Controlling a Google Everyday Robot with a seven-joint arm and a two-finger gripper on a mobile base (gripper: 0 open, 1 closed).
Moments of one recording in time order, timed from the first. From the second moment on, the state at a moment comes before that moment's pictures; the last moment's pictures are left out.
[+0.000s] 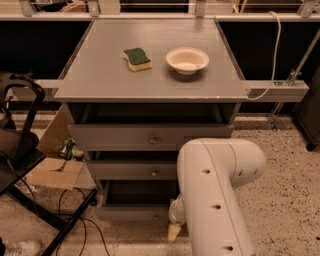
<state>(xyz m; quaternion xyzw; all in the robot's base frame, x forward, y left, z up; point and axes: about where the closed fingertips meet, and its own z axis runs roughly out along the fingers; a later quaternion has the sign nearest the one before) 0.520 -0.062 0.182 -0.67 0.74 0.06 0.11</state>
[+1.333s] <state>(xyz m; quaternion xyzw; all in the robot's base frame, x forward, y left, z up) 0.480 -0.068 0.166 -0.67 0.74 0.08 0.06</state>
